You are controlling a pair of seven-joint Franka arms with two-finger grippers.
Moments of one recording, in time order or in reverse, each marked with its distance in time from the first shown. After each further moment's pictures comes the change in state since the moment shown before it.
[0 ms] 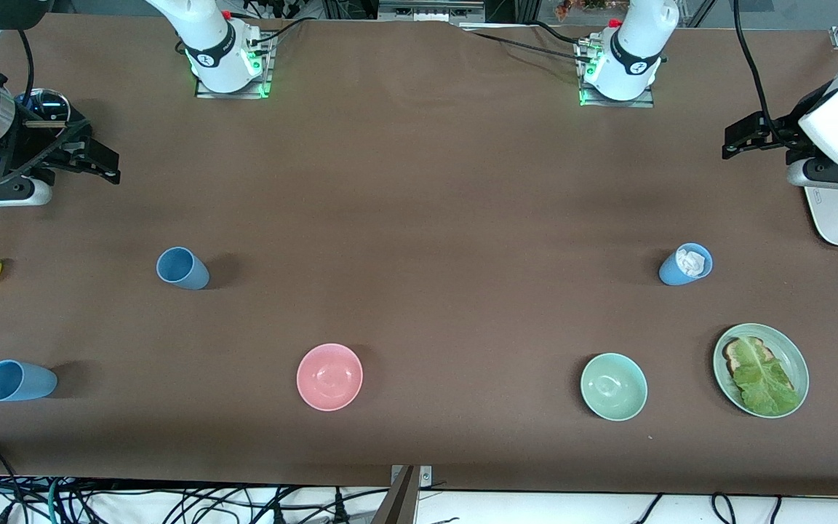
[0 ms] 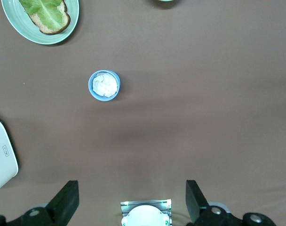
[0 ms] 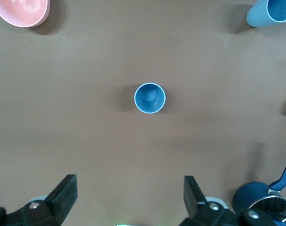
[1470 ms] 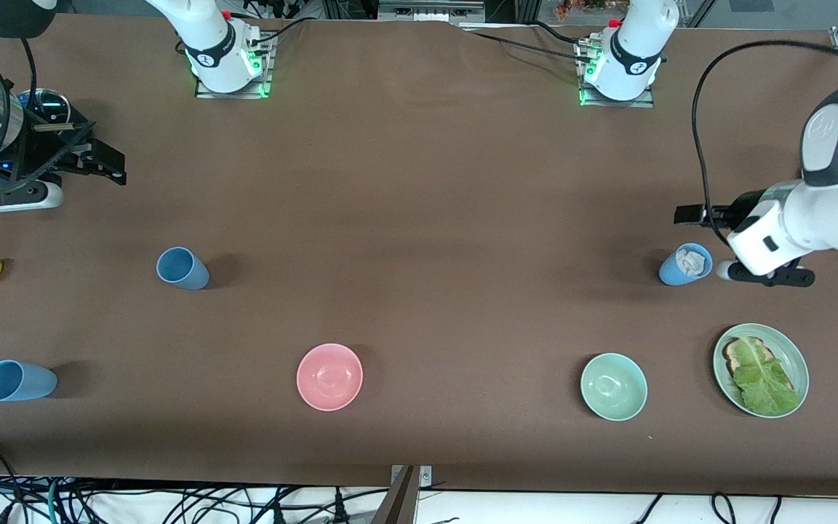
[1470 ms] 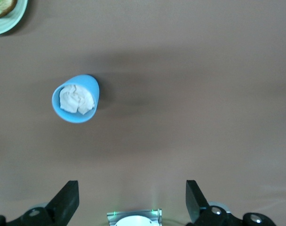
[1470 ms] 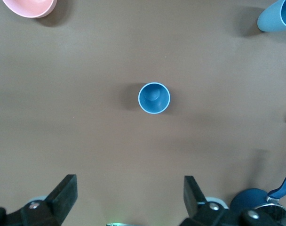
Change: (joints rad) left arm 0.000 0.328 0.006 0.066 -0.056 0.080 0.000; right arm 0.001 0.012 0.002 -0.012 0.008 0.012 -0.055
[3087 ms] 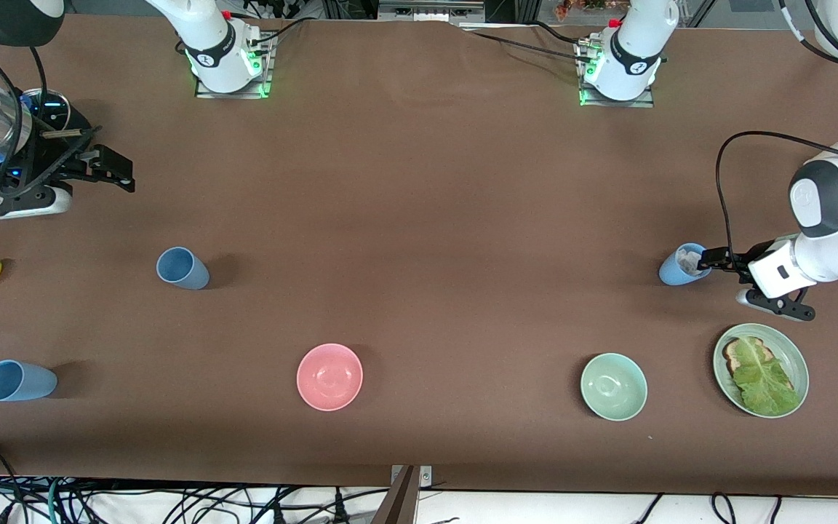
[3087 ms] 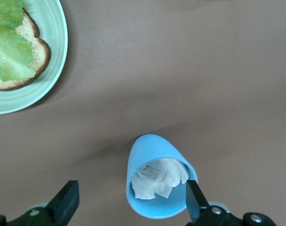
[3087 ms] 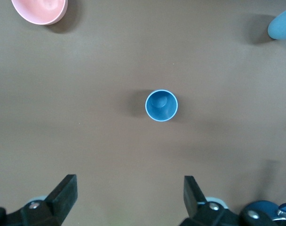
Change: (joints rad) left arm 0.198 0.033 0.024 -0.372 0.001 0.620 0.471; right arm 0.002 -0.013 -0.010 -0.042 0.031 0.053 -0.015
